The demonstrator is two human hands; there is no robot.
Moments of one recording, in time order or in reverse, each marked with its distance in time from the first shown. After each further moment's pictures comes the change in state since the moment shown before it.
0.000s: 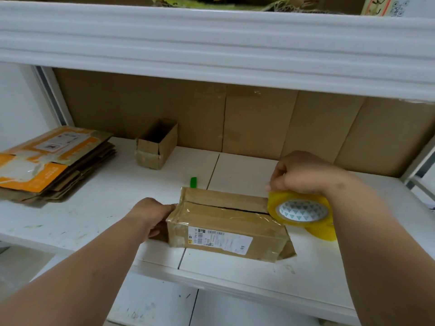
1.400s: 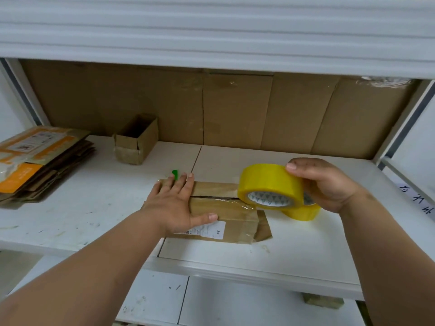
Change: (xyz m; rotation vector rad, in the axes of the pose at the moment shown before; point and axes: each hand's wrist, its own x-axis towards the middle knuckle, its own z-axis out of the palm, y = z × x) left_hand -0.042 0.021 0.064 1.215 -0.103 0.699; right_hand -0.028 0.108 0.035 1.174 -0.045 -0.237
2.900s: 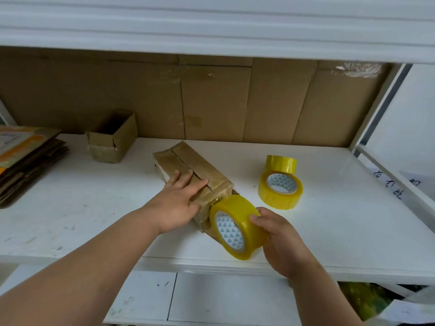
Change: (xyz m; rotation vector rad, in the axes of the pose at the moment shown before) left_hand 0.005 0.036 -0.003 -0.344 -0.003 0.194; right_hand -0.048 0.103 0.068 0.364 0.244 0.147
